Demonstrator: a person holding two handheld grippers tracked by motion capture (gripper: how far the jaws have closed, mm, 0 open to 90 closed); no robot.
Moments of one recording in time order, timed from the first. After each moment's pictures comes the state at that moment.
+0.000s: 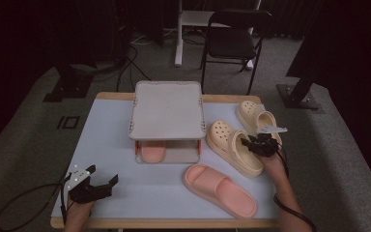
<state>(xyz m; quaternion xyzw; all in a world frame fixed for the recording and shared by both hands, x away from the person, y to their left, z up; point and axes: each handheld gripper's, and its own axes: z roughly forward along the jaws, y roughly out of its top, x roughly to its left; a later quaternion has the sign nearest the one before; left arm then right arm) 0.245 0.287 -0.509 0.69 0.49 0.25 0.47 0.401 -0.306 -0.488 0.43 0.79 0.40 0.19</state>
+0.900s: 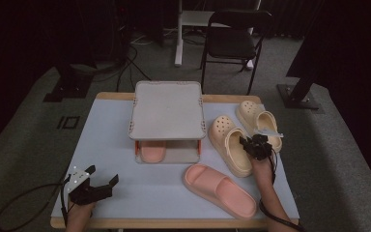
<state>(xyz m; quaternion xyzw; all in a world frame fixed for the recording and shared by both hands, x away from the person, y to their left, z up) 0.239 0.283 -0.506 0.68 0.49 0.26 0.48 0.384 -0.276 -0.487 0.55 0.70 0.40 0.22</state>
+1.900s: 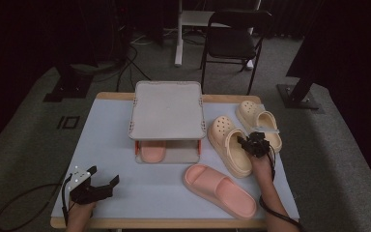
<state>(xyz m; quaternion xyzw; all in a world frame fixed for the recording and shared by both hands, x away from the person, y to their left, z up) 0.243 0.285 -0.511 0.68 0.50 0.24 0.48 0.401 -0.276 -0.492 0.52 0.73 0.39 0.21</state>
